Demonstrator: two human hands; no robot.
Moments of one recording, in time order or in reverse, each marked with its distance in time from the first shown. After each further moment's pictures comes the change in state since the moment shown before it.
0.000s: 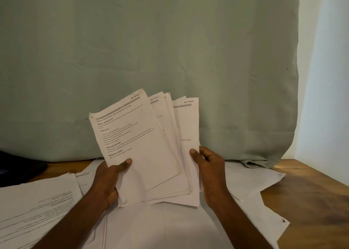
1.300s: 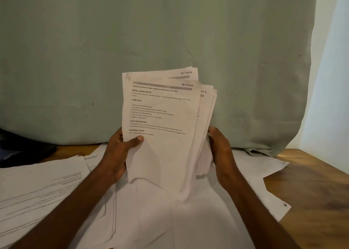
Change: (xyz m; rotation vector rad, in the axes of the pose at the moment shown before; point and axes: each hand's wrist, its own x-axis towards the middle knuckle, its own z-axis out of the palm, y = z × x) left_hand -0.014 0.030 0.019 0.093 -0.229 0.129; right_hand 0.003 -0.018 -0.012 0.044 -0.220 0.078
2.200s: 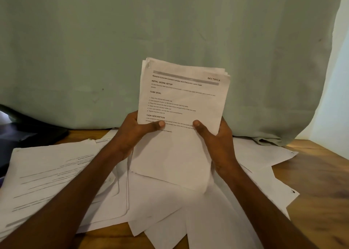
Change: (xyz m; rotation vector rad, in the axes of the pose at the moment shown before) left_hand -0.007 0.024 0.001 0.237 -0.277 0.115; right_hand -0.019 0.009 0.030 -0.071 -0.005 -0.201
